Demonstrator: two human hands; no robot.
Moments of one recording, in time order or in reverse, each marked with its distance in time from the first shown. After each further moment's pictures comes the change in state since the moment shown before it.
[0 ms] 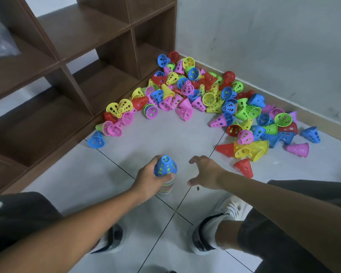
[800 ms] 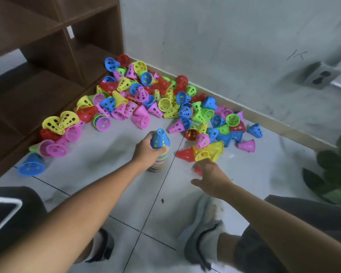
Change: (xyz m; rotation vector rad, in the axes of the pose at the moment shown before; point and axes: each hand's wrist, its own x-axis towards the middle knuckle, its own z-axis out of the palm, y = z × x) left_hand 0.141 0.090 0.085 0.036 -0.025 0.212; right_hand -0.018 0.109 -0.032 0.011 0.284 0.233
